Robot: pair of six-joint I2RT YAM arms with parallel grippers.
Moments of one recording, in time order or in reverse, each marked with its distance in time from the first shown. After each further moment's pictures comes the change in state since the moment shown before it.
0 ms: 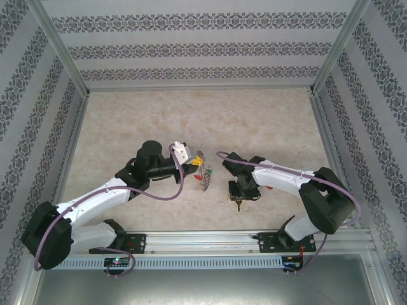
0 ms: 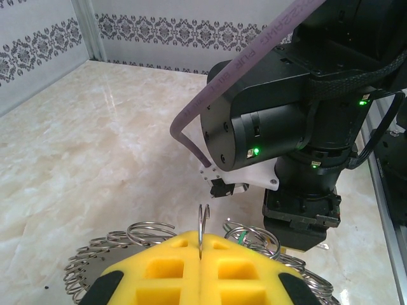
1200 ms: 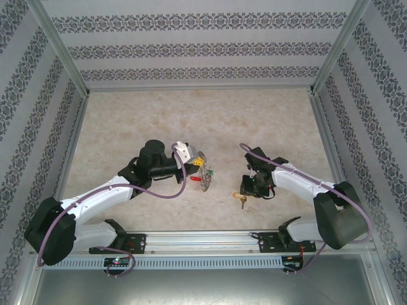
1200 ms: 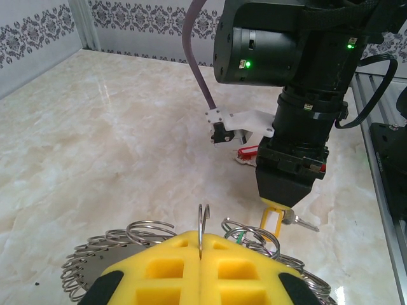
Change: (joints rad) left arm 0.000 0.042 0.011 0.000 0.012 0.000; right arm -0.249 -0.158 -0.124 0.078 -0.141 -0.071
